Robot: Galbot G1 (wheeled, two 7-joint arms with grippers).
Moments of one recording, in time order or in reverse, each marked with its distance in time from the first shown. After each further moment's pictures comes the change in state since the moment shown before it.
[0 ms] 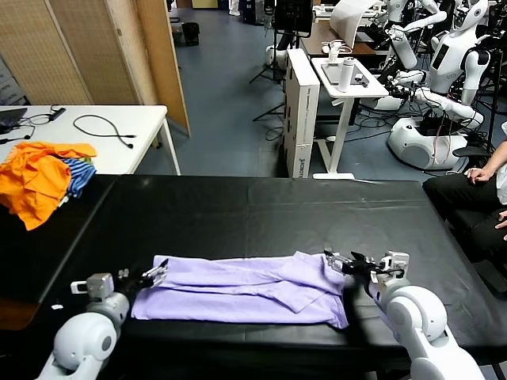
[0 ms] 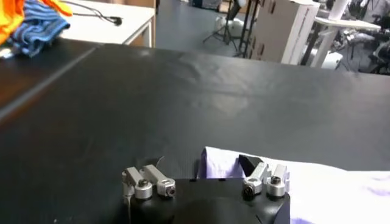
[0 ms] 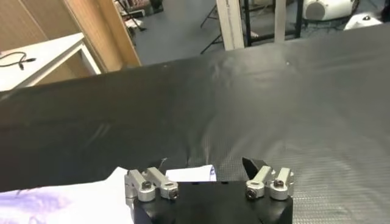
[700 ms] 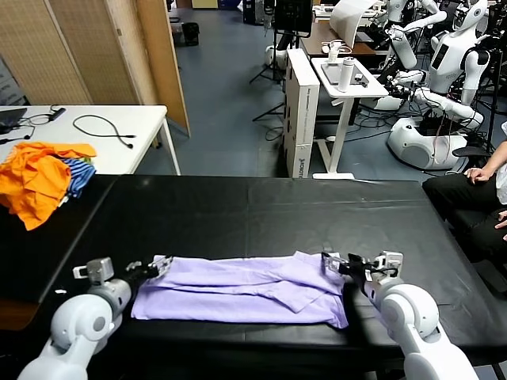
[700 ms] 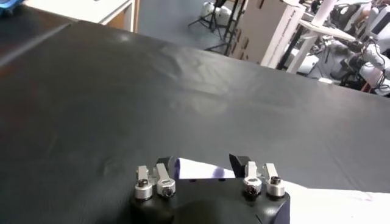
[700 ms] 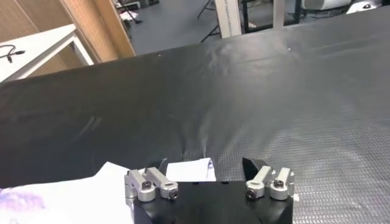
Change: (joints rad) left arm -0.074 0.051 0.017 0.012 -0.220 0.112 -0.045; right arm 0.018 0.008 -0.018 -0.018 -0.002 0.000 0.007
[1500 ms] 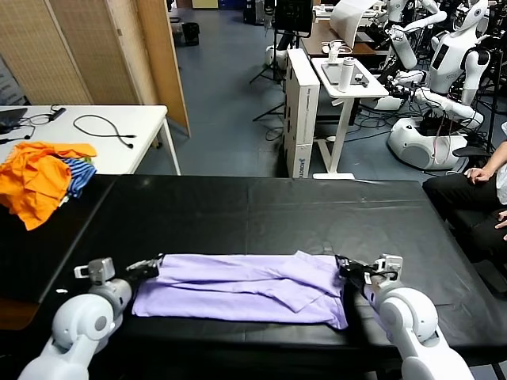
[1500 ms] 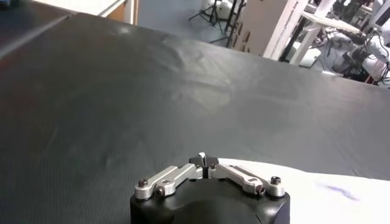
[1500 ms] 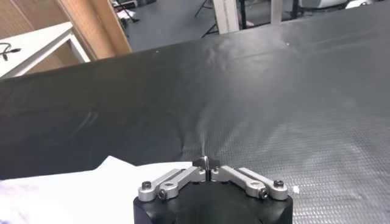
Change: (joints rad) left arm -0.028 0.003 0.017 0.014 0.032 -0.023 0.006; right arm -0.041 0.068 0.045 0.015 -0.067 0.000 0.016
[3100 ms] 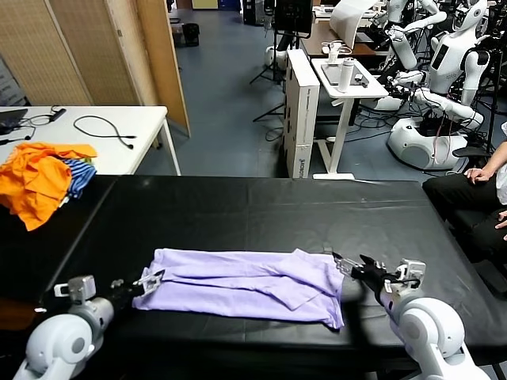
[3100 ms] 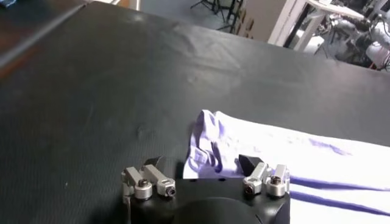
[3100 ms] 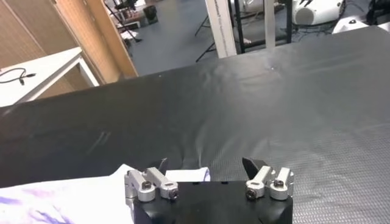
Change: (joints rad) left arm 0.195 0.034 -0.113 -0.073 -0.042 0.037 0.057; right arm -0.085 -0.051 0.077 0.123 0.073 0.000 -0.040
